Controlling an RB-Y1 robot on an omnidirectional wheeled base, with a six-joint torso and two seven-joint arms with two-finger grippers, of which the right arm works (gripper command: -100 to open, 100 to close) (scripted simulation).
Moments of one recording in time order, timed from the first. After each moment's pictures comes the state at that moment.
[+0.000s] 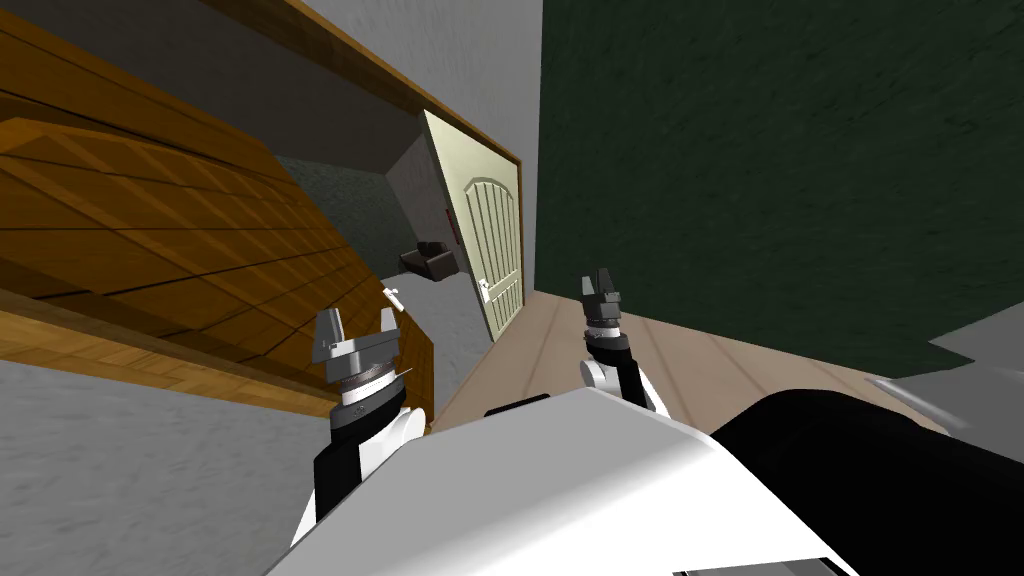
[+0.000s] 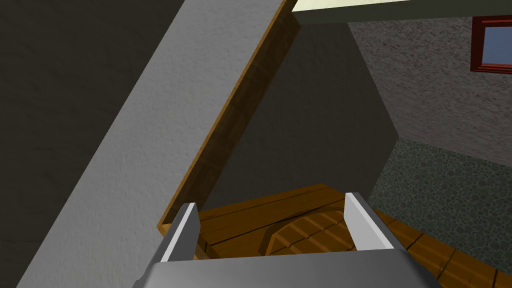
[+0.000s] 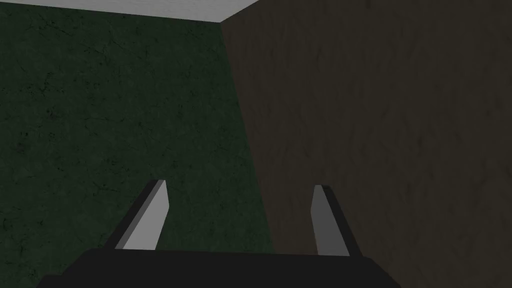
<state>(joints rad) 0.51 0.03 -0.04 -2.35 0.03 -0.57 0.11</state>
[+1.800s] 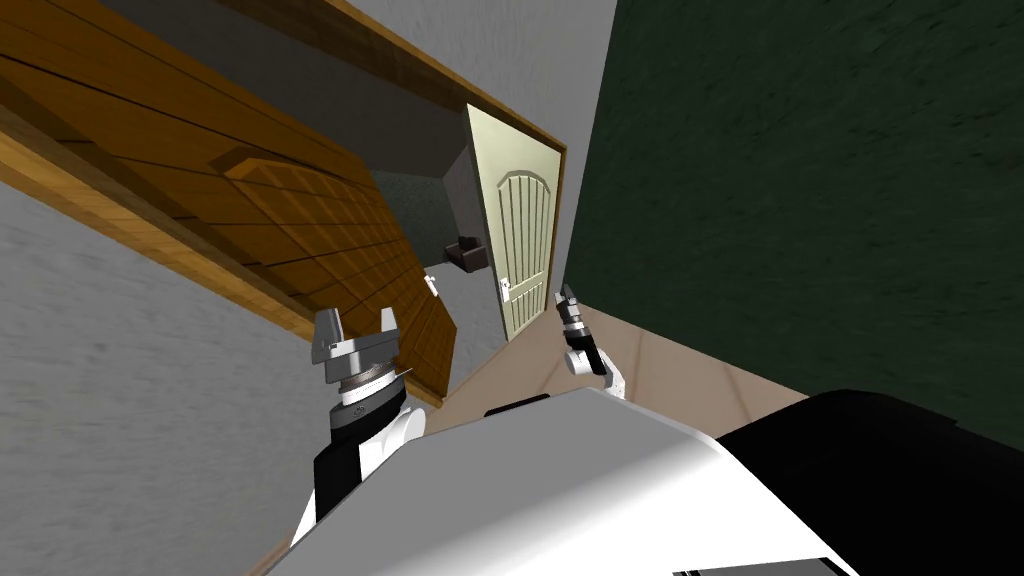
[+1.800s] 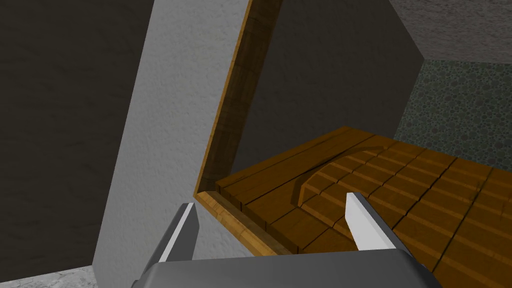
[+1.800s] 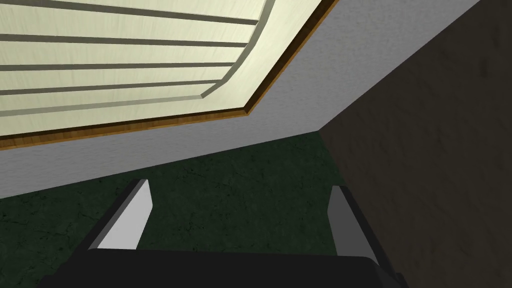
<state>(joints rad) 0.26 -0.09 -0.03 -1.88 -0.02 -0.56 0.02</state>
